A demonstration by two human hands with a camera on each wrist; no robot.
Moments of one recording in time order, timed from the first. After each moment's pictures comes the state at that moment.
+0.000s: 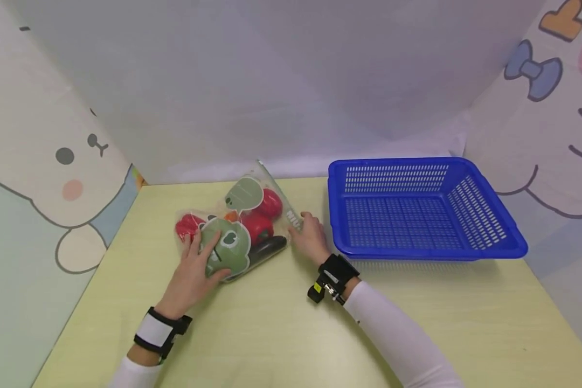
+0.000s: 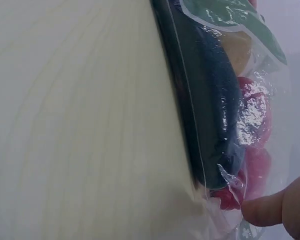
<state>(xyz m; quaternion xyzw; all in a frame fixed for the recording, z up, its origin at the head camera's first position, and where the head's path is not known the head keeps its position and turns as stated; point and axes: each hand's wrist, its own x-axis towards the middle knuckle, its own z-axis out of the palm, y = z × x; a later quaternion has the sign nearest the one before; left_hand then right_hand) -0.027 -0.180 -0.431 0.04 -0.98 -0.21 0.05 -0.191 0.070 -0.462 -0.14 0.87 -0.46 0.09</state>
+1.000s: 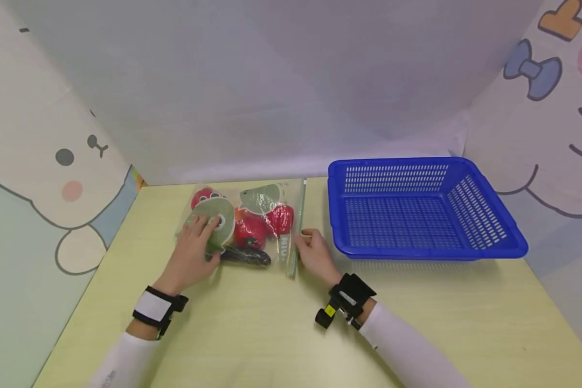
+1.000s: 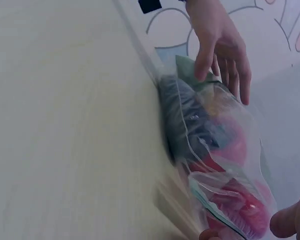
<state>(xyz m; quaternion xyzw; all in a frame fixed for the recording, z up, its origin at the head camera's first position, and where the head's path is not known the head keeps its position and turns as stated) -0.060 -0.199 -0.418 -0.04 -0.99 -0.13 0.11 -0.151 0.088 -0.461 -0.07 0.77 -0.60 0.20</state>
